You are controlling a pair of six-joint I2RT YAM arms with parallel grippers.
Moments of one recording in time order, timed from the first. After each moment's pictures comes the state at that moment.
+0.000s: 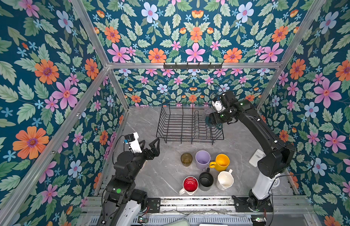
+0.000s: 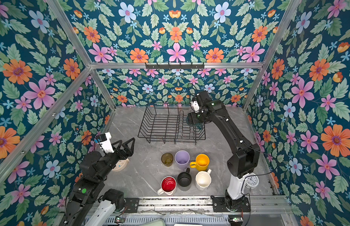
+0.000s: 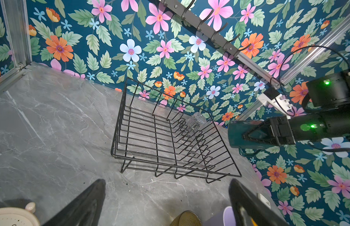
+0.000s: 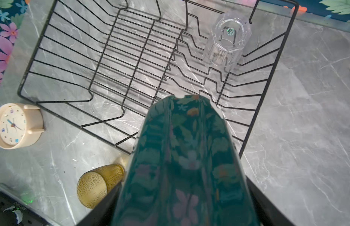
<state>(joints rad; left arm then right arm) -0.33 0.41 0.65 -0.39 0.03 -0.52 0.39 1.83 1.97 -1.15 -0.10 0.09</state>
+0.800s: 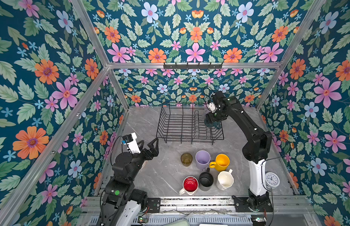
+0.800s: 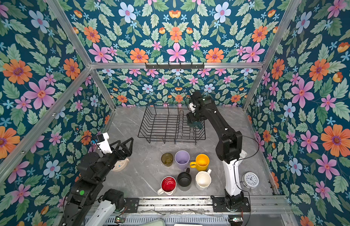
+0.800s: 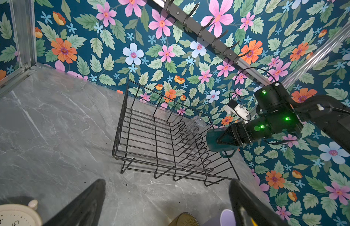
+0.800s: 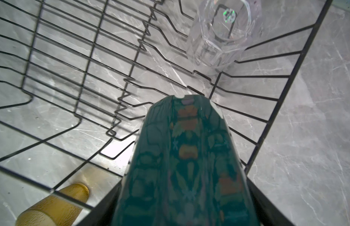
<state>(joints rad) -0.33 0.40 0.67 -0.42 0.01 -0.53 0.38 2.15 2.24 -1.28 -0.02 0.02</state>
